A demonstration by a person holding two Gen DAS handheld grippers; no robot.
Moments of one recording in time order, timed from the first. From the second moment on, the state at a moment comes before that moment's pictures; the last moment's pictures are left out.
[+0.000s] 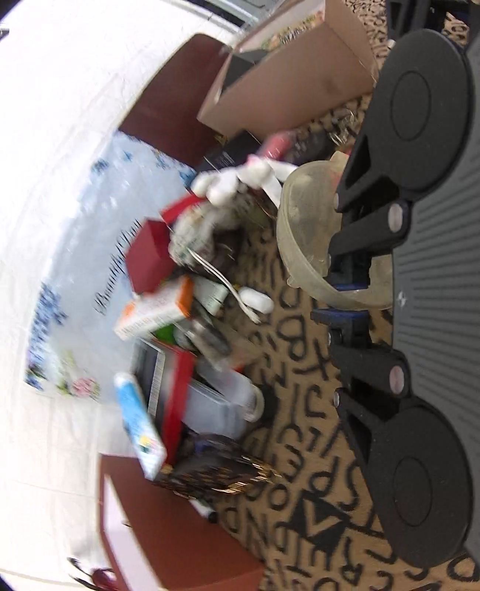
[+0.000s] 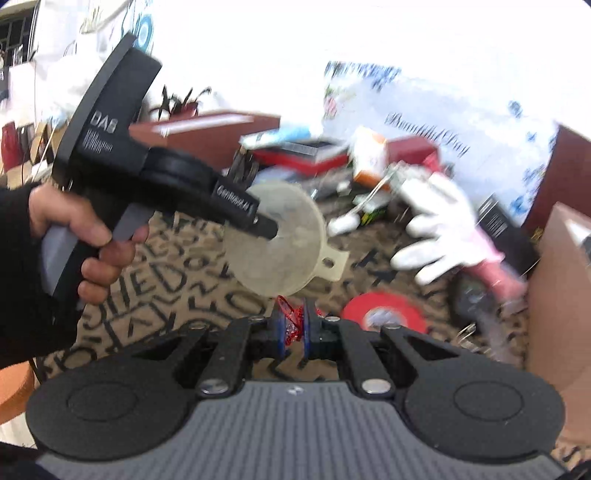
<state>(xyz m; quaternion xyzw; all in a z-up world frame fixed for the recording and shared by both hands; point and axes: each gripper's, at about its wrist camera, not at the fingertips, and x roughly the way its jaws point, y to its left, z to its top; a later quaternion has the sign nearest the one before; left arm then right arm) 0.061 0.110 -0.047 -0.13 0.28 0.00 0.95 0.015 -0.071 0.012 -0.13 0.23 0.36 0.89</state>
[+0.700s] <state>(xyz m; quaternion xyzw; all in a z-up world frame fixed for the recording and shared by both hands) 0.157 -0.093 0.067 -0.10 0.22 -0.21 0.95 0.075 -0.264 0.116 -0.14 0.11 0.13 0.97</state>
